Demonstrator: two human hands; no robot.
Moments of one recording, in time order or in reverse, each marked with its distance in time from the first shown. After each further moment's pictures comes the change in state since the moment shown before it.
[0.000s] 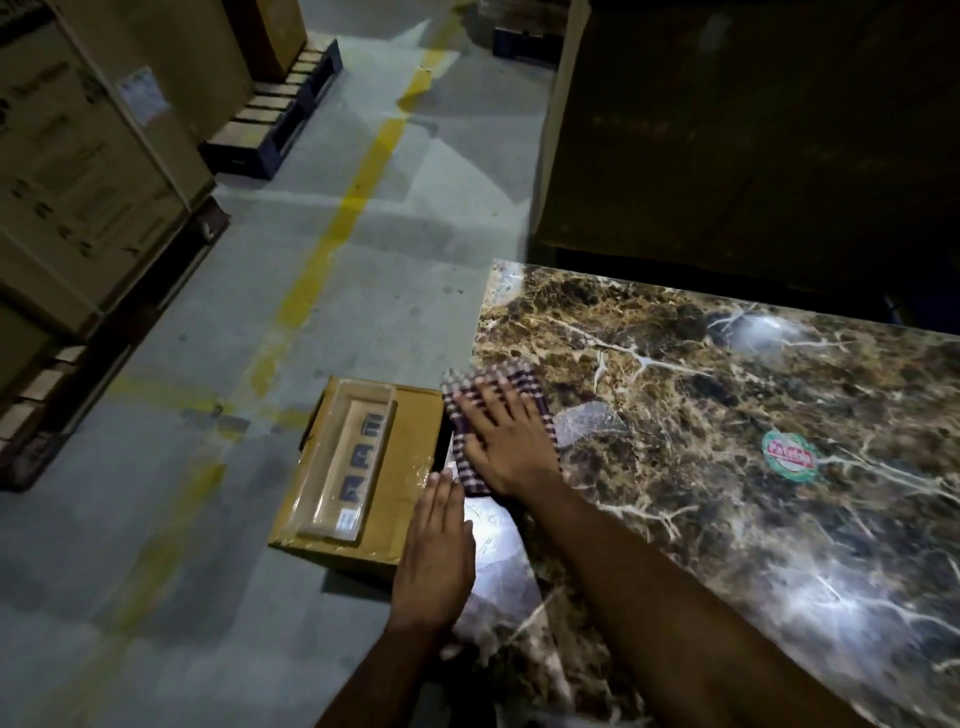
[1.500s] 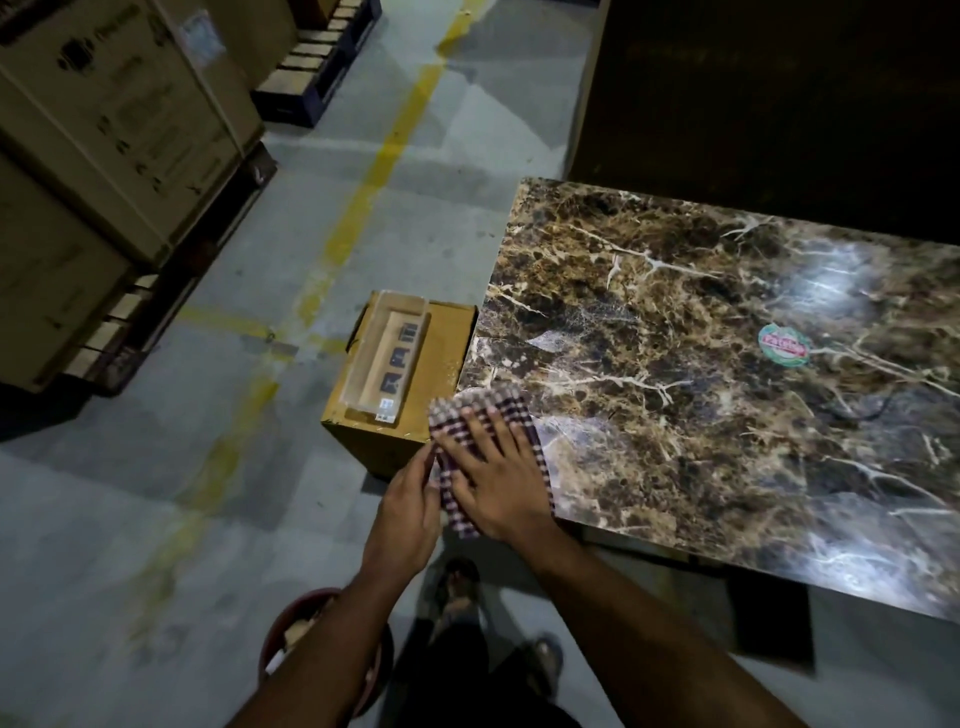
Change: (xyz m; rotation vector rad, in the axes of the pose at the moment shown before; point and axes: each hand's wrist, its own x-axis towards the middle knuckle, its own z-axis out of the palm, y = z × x) left_hand -0.157 -0.017 -0.040 -0.538 -0.007 -0.287; right_hand -0.206 -0.095 0.045 0.052 -0.051 -0.110
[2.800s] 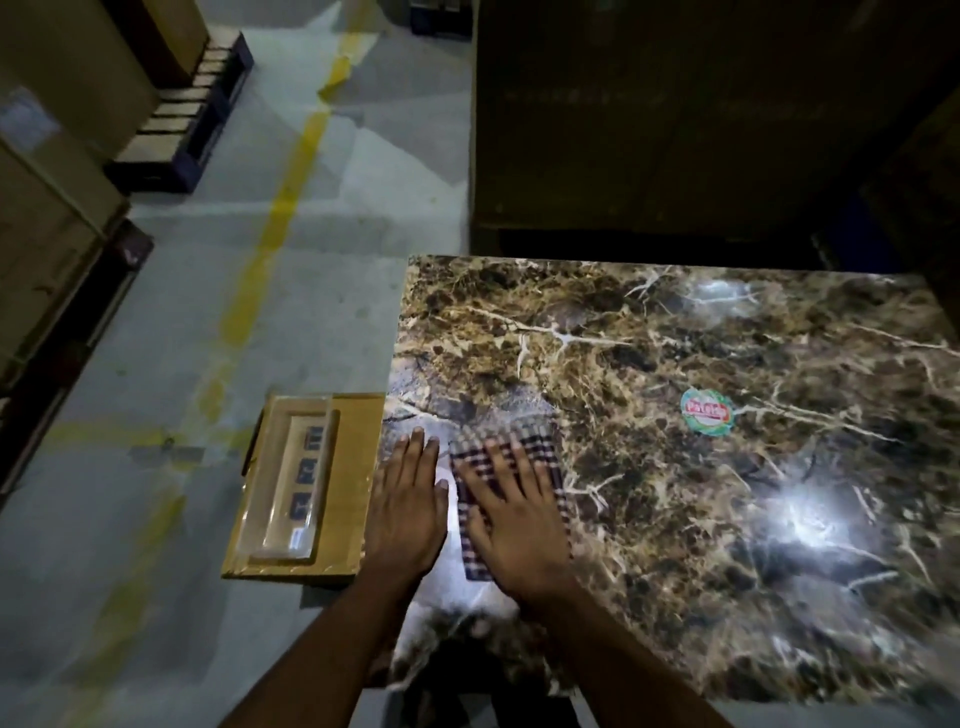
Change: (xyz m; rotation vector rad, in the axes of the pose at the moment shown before) left_hand 0.198 0.081 0.080 0.586 -0.120 0.263; right_hand 0.054 0.132 -0.044 0.053 0.123 0.331
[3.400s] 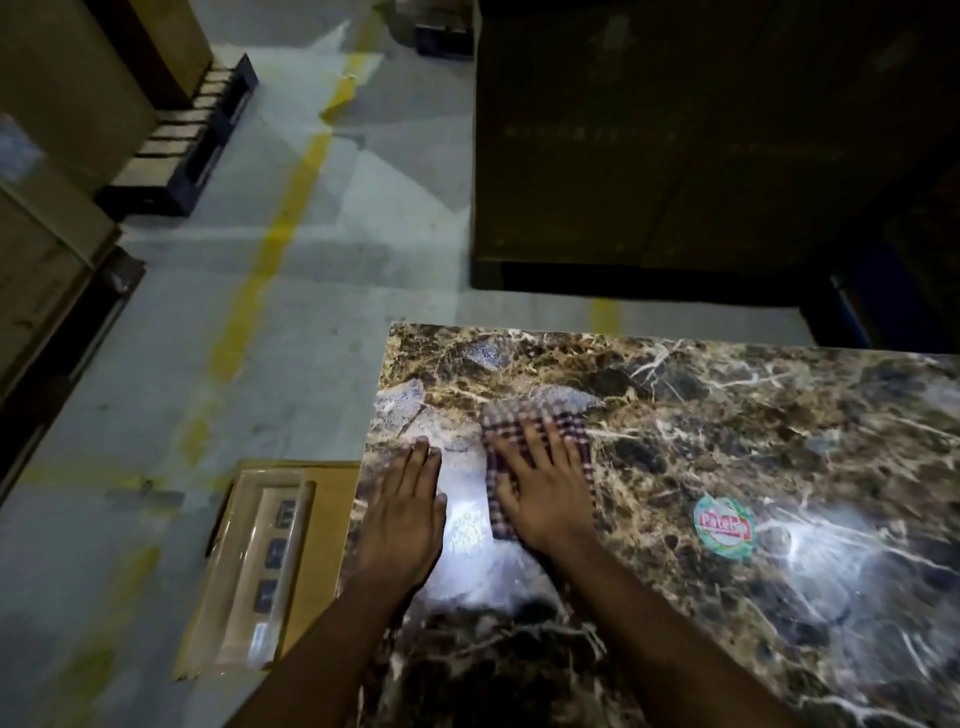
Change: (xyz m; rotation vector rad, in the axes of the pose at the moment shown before) left_hand 0.129 0.021 -0.019 0.024 -0.030 0.047; right_hand 0.163 0.095 -0.048 -0.022 -0.002 0.062
